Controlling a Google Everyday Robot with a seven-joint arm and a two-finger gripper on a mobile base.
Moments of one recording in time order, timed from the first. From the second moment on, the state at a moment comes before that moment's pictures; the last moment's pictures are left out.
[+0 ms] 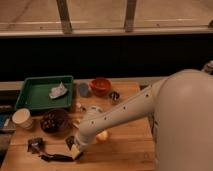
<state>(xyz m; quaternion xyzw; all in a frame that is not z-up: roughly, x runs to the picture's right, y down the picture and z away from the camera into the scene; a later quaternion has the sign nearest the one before) -0.135 0.314 0.741 -0.42 0.02 0.39 0.82</state>
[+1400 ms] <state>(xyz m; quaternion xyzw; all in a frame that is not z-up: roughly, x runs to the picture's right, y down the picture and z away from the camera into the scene) -0.098 0.280 0.782 -0.40 0.06 0.42 0.81</state>
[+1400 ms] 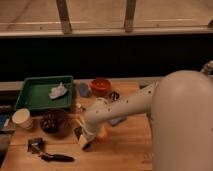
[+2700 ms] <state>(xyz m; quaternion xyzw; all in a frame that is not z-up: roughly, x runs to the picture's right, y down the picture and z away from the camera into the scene) -0.086 0.291 0.747 -0.40 0.05 0.42 0.81</state>
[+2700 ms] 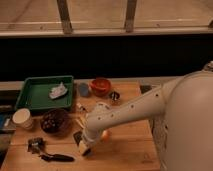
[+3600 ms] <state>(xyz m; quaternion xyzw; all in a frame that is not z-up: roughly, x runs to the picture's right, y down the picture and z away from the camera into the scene) -0.103 0.266 0.789 -0.41 0.06 0.39 0.82</state>
